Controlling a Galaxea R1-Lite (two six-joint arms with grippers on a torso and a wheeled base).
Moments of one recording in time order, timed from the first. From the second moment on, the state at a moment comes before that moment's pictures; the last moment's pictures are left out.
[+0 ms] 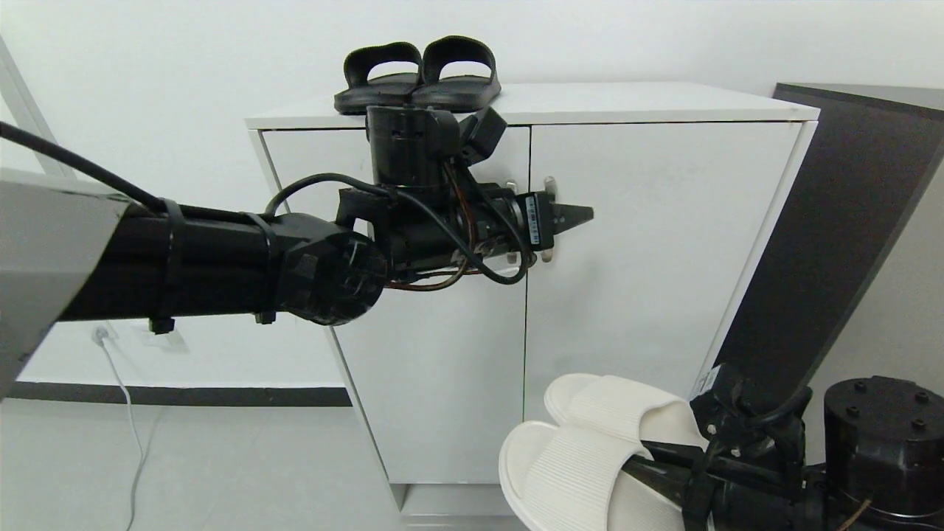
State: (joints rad) left arm -0.62 1.95 -1.50 -0.39 -0.32 -0.30; right arm 0.76 1.56 -0.31 -0.93 0.11 -0.04
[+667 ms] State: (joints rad) left arm -0.67 1.85 -1.36 -0.40 -0.33 -0.31; right arm 0.76 1.53 -0.25 -0.93 0.26 -0.07
